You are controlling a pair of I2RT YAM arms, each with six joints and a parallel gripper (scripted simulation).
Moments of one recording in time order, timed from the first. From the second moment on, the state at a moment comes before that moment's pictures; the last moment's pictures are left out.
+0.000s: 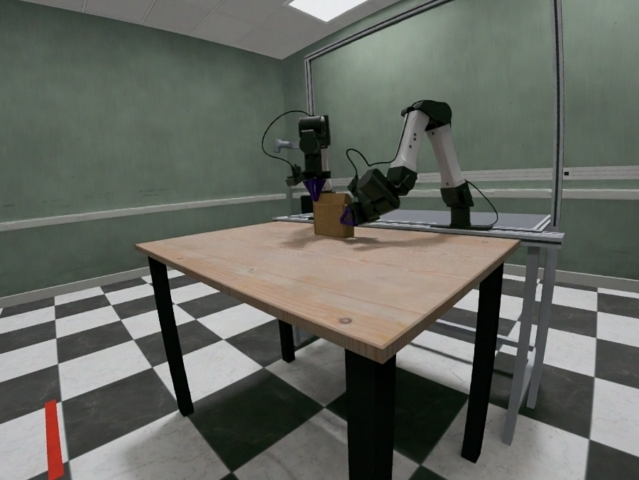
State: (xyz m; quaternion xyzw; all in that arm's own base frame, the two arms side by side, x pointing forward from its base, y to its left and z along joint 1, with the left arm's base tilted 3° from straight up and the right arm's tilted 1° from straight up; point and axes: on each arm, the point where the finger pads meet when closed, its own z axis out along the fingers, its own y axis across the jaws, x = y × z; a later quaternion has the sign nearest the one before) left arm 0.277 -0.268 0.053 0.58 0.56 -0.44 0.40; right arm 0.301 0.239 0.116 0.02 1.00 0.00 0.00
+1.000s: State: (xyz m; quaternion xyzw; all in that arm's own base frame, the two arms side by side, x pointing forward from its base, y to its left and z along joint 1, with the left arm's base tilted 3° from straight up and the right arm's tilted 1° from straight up) left arm 0.276 -0.268 0.053 0.58 0.56 -0.44 0.40; right arm 0.285 0.238 0.117 0.02 1.00 0.00 0.01
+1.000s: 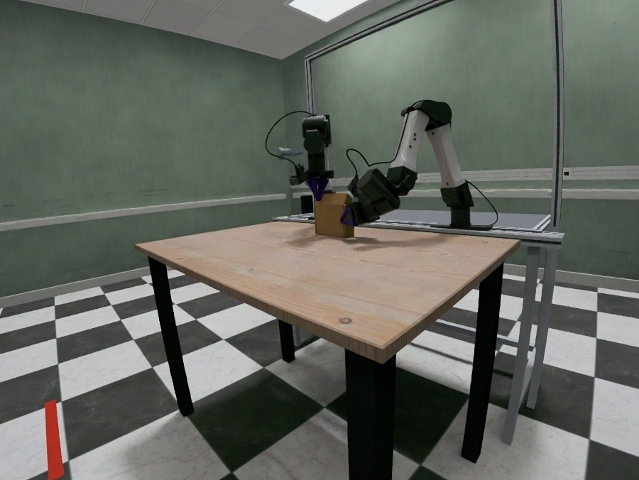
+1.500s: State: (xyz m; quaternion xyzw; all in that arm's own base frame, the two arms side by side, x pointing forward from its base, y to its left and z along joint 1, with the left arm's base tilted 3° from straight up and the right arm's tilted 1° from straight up) left arm 0.276 -0.269 0.053 0.58 0.56 -0.44 0.40; right arm 0.282 0.238 0.117 0.02 1.00 0.00 0.01
